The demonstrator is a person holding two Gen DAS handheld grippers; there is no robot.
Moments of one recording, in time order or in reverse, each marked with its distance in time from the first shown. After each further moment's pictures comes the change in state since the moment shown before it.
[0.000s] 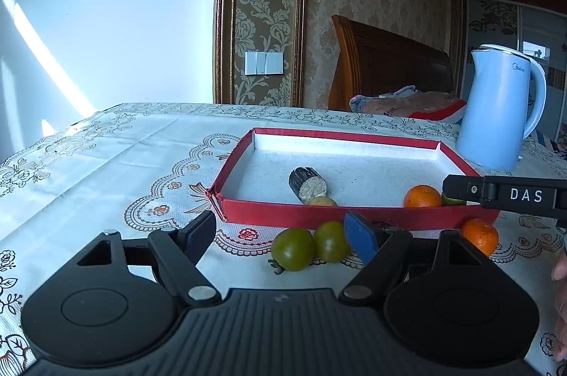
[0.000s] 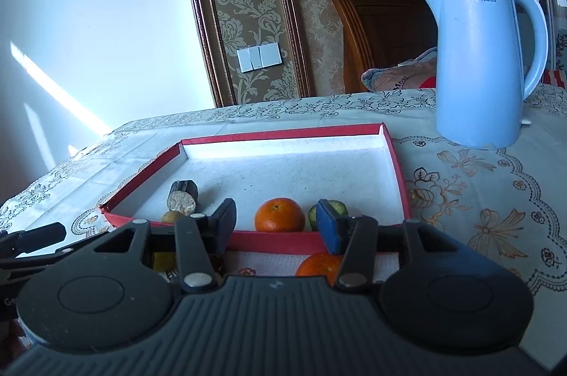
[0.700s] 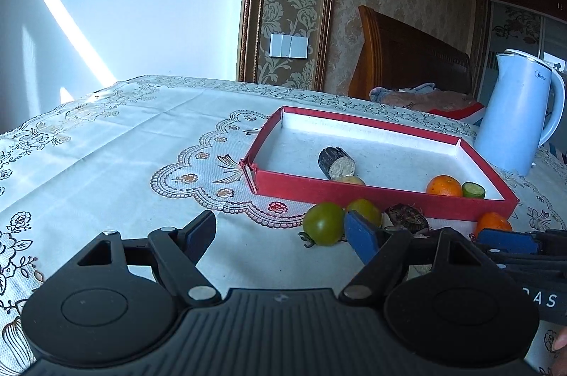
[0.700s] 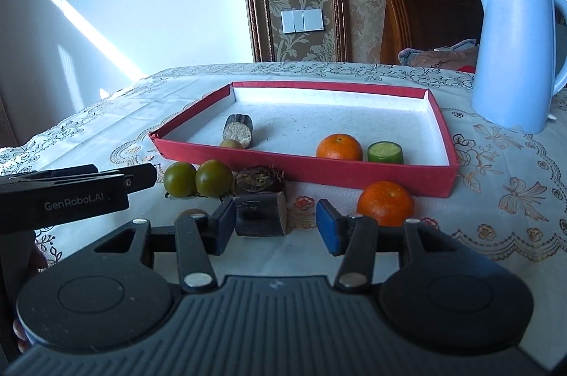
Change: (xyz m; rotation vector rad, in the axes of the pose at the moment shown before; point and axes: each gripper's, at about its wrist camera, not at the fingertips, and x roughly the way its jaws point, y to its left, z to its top) left arm -0.003 0.021 -0.010 -0.084 0.055 0.042; right arm -0.014 0.042 -0.032 -0.131 0.127 0.065
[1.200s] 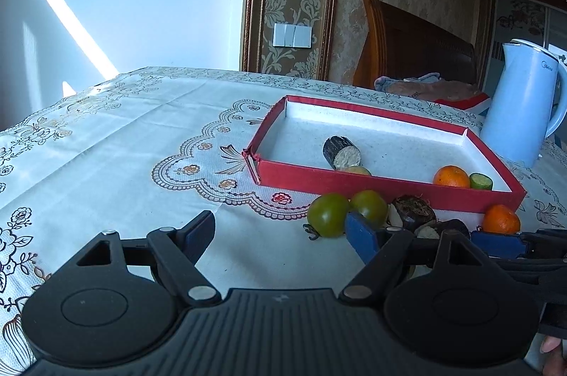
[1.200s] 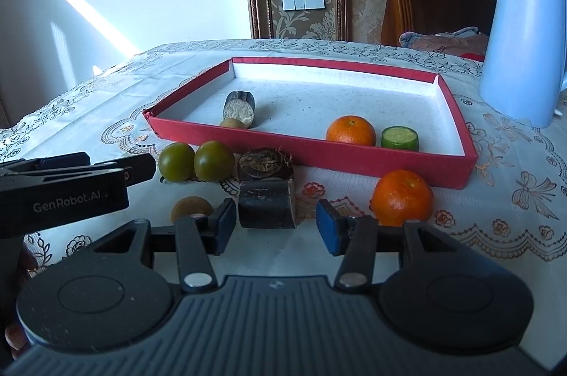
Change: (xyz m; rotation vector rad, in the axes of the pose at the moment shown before) left arm 0.008 -0.001 0.000 0.007 0.040 0.020; right arm 0.019 0.009 0.001 -0.017 0.080 -0.025
